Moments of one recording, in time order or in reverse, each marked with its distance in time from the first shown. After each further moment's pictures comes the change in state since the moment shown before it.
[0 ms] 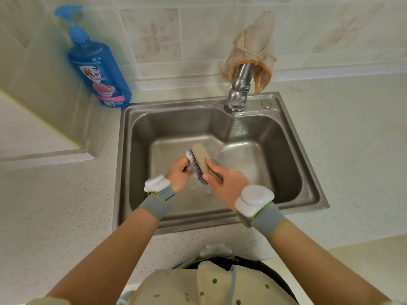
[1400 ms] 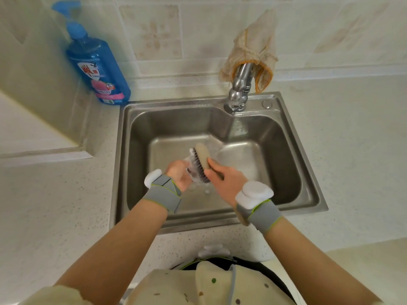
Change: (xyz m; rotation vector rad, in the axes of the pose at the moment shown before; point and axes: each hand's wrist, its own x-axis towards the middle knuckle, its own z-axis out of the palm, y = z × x) left_hand -0.002 0.044 0.011 -0.925 0.032 -0.580; right_hand 0.017 0.011 0.001 0.130 -0.022 0.081
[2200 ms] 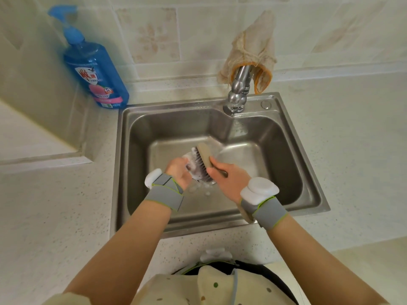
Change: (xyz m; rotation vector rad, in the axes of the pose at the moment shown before) left_hand 0.010 0.011 0.004 -0.057 0.082 0.025; right_hand 0.003 -0.007 -0.009 0.030 0.016 -0.017
